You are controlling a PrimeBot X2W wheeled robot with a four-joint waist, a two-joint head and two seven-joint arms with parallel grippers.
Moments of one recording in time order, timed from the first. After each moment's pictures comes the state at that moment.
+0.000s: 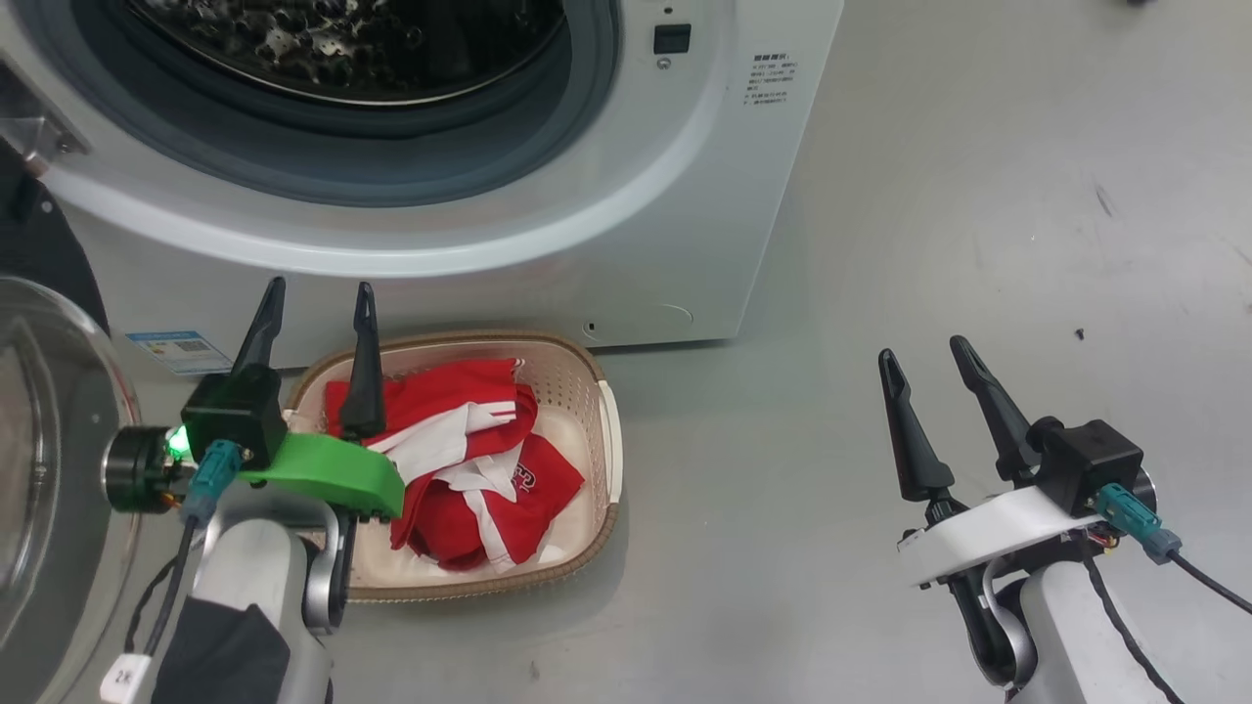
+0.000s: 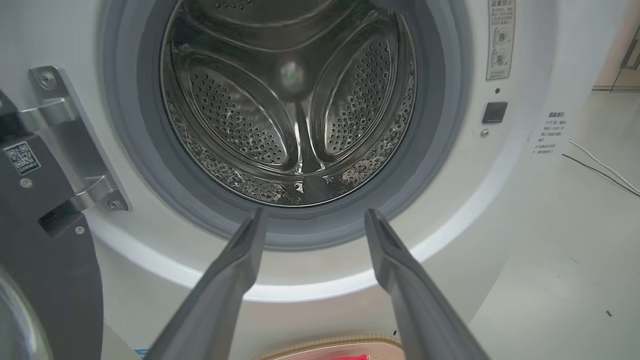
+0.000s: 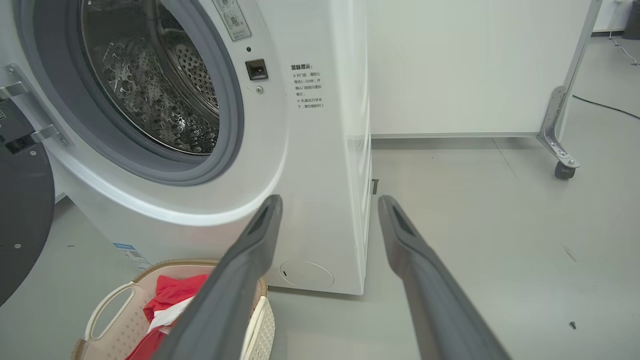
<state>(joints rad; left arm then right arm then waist) -0.38 0.03 -0.16 0.37 -0.22 0.05 -0.25 -0.17 -0.06 0.19 0.23 0.31 0.11 -0.26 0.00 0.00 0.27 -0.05</state>
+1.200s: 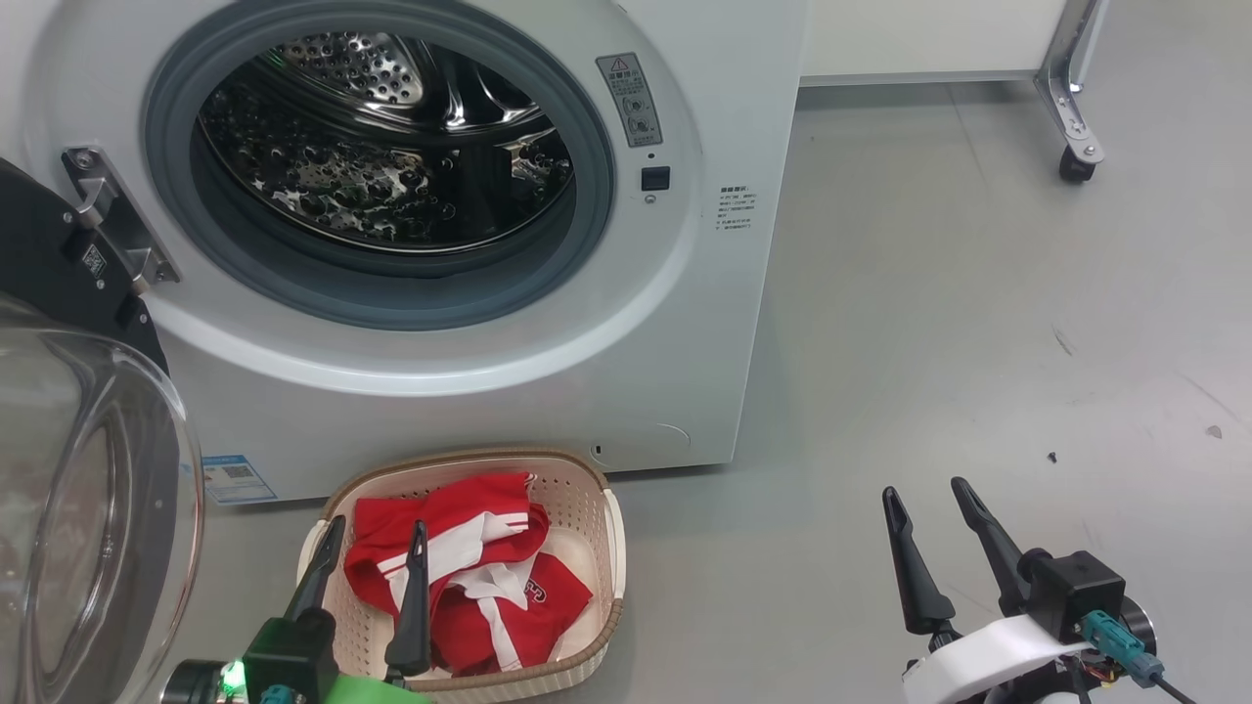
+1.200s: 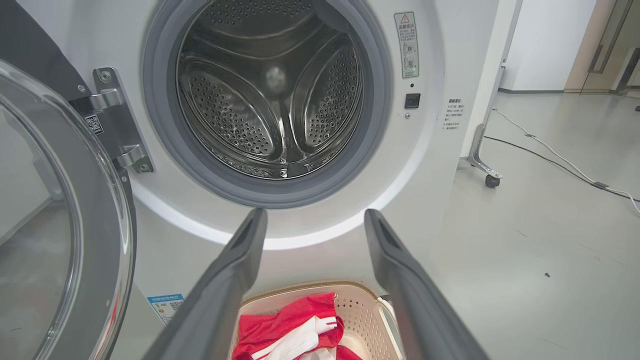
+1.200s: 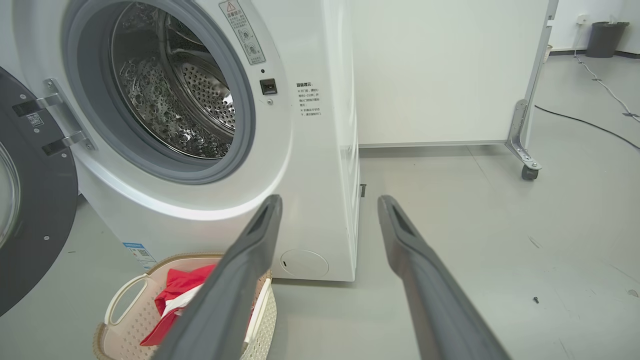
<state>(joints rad) 0.06 0.04 -0.22 0.14 -0.22 0.08 -0.25 0.06 -0.05 0.19 0.20 0.29 0.07 -0.26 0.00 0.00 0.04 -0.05</state>
